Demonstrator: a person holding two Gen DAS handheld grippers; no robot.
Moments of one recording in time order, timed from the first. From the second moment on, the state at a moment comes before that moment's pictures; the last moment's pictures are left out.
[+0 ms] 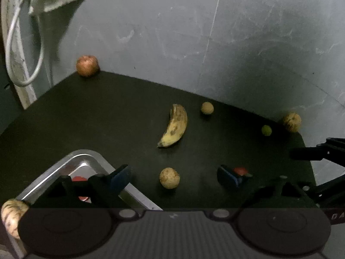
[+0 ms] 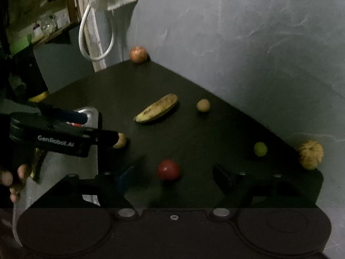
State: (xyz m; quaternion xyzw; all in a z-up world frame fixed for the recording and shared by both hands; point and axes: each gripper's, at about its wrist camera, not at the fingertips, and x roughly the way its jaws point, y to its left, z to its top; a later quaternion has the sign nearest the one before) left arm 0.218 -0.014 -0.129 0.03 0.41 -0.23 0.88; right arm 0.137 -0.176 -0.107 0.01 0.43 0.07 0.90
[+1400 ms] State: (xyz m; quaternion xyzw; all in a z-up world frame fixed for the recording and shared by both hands) left arm 0.247 -0.028 -0.174 0.04 0.45 -0.25 0.86; right arm 0.175 -0.155 -0.160 -0.03 0.46 0.10 0.88
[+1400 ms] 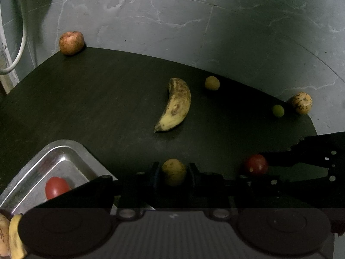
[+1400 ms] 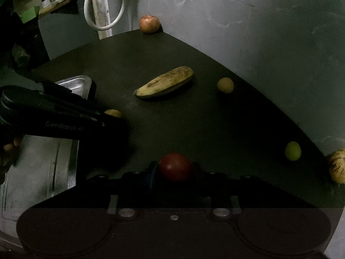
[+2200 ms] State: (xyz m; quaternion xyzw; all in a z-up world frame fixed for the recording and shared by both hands) left arm 0.198 -0.008 -0.113 0.01 0.41 -0.21 0.89; right arm 0.138 -0.166 -0.090 0.01 0.41 0.11 0.91
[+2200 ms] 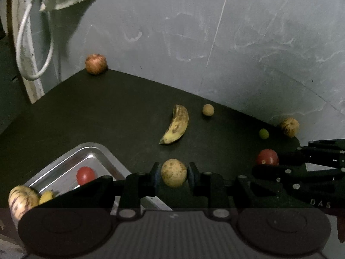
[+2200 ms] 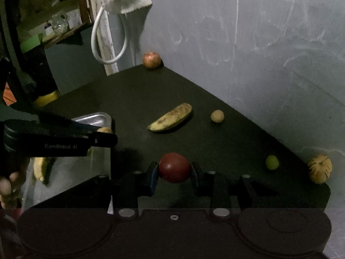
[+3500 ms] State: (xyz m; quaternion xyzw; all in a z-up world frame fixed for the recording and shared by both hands) left arm 0.055 0.066 -0.017 -0.05 0.31 -0.05 0.95; right arm 0.057 -0.122 0.036 0.00 0.28 0.26 0.92
